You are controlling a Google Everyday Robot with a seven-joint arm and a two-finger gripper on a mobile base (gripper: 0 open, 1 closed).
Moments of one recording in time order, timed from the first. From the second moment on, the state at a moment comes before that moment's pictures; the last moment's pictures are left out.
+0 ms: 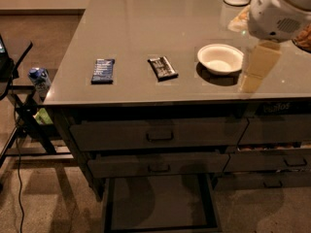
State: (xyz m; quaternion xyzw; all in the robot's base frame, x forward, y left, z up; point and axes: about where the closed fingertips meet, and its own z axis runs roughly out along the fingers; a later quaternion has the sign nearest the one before) arm 0.503 -0.184 0.979 -0.66 0.73 -0.01 0.19
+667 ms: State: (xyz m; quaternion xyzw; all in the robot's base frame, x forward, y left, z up) arm 0.540 -0.144 0.967 -0.71 0.68 0.01 0.18
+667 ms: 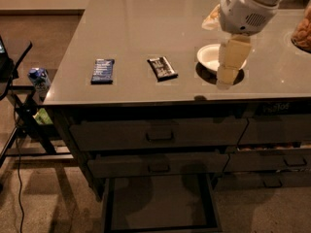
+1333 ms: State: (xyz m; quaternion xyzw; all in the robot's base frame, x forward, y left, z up) arm 0.562 -0.131 0.961 -0.72 0.67 0.01 0.18
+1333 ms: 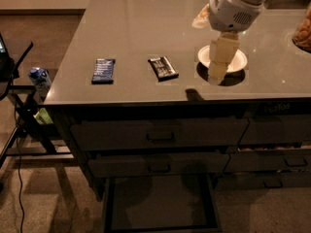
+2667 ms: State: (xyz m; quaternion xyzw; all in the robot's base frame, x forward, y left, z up) arm 0.638 -0.090 0.938 -0.76 0.61 0.02 0.20
